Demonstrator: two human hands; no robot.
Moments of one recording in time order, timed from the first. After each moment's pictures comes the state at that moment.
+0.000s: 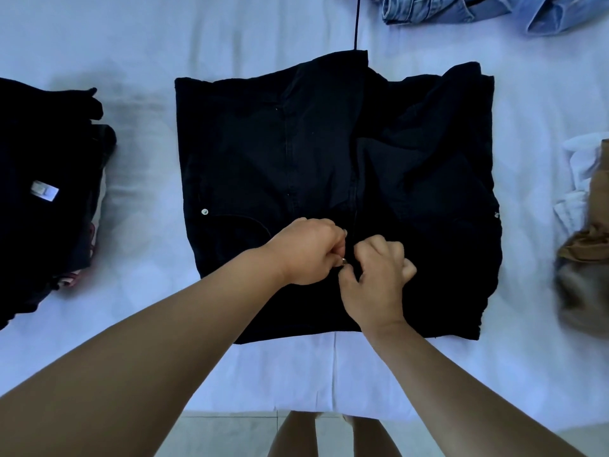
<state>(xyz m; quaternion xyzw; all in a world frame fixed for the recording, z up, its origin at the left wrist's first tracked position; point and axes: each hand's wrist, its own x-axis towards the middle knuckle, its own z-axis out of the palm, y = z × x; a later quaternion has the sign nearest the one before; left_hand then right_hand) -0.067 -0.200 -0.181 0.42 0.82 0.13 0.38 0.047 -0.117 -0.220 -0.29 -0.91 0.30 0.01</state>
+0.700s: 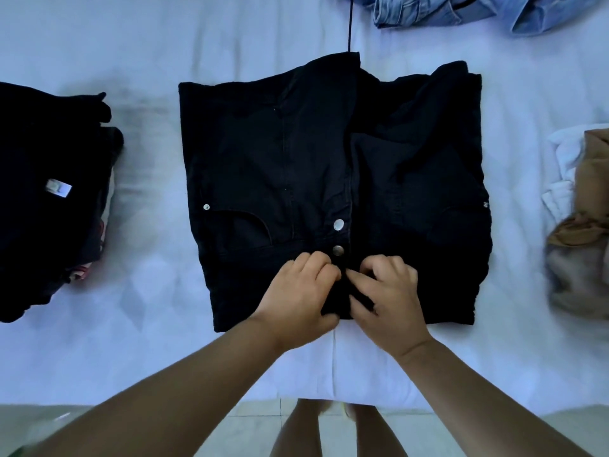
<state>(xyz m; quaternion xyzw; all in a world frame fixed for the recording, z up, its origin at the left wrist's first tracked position) 0.013 -0.244 -0.196 0.44 0.86 0.18 0.18 0.098 -0.098 -0.217 -0.10 -0.96 0.27 0.04</state>
